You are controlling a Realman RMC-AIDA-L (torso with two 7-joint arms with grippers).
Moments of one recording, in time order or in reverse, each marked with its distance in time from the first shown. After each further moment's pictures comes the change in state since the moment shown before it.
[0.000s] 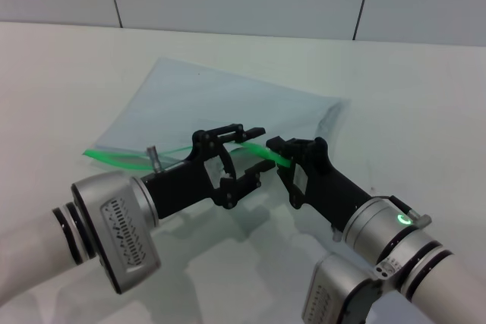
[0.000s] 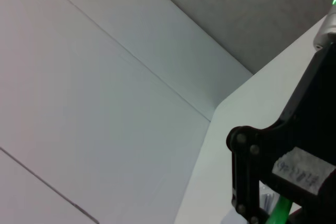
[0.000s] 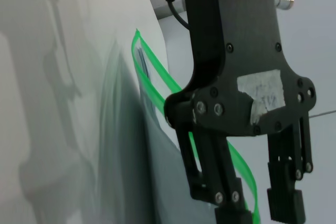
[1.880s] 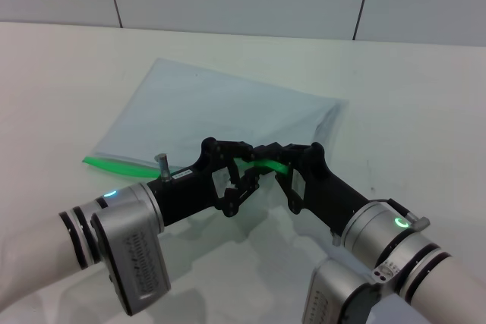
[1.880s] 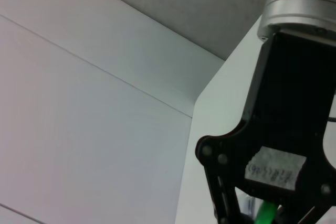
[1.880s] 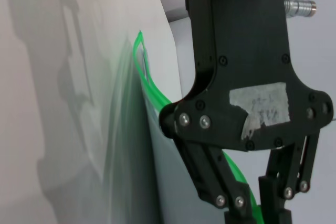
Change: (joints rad) left arm -0.004 -0.006 -0.002 -0.004 0.027 -0.025 0.214; right arm 0.000 0.000 -0.003 0.000 -0.007 0.019 -0.009
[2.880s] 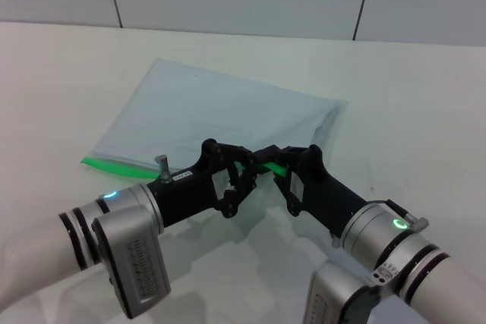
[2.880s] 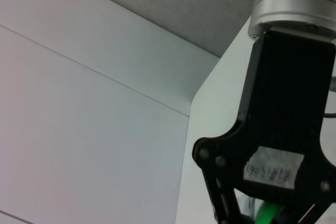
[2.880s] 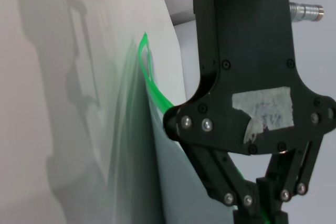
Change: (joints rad) left arm 0.001 0.000 0.001 0.000 0.001 -0.003 0.036; right arm 0.000 0.000 0.000 0.003 -0.020 0.010 0.000
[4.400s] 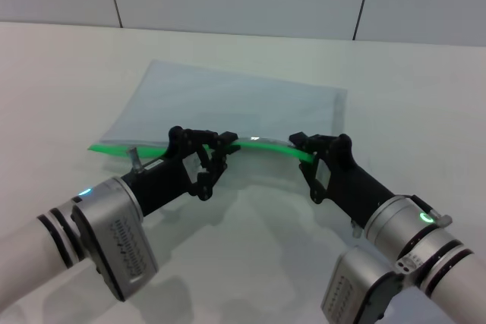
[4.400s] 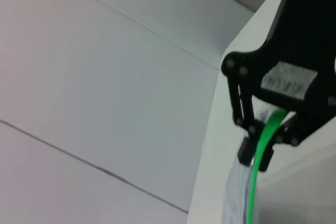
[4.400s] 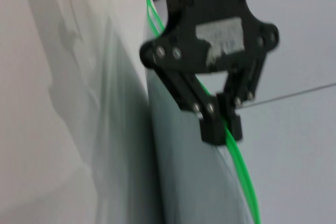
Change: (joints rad) left arm 0.045 0.005 -0.058 0.004 -0.076 -0.025 -0.013; right arm -0.013 -0.004 0.010 0.068 0.006 -0.076 0.087
